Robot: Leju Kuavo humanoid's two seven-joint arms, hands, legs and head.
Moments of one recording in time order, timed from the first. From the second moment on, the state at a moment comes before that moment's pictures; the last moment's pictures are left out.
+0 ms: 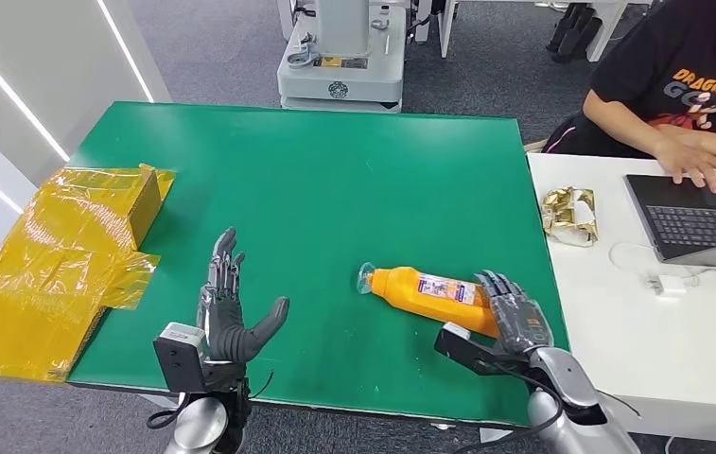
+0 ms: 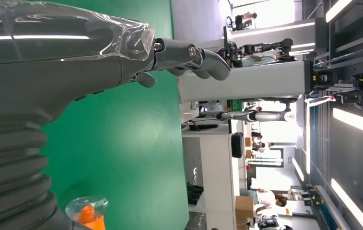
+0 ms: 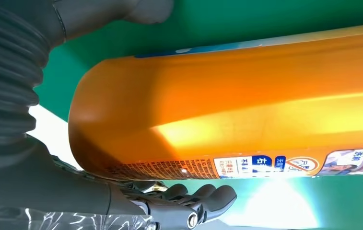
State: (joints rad) left arm 0.02 -0.16 -0.34 -1.51 -0.03 0.25 -0.57; right arm -0.31 -0.27 0.36 -1.03 0.94 -0.07 -0.01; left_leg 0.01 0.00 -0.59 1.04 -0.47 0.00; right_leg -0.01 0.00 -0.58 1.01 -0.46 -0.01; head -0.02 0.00
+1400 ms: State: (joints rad) left arm 0.04 -0.16 -0.34 -1.53 -0.03 0.27 -0.57; right arm -0.30 -0.25 0.38 -1.03 0.85 -0.16 -0.08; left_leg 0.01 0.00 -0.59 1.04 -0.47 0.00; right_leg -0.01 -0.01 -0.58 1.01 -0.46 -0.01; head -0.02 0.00
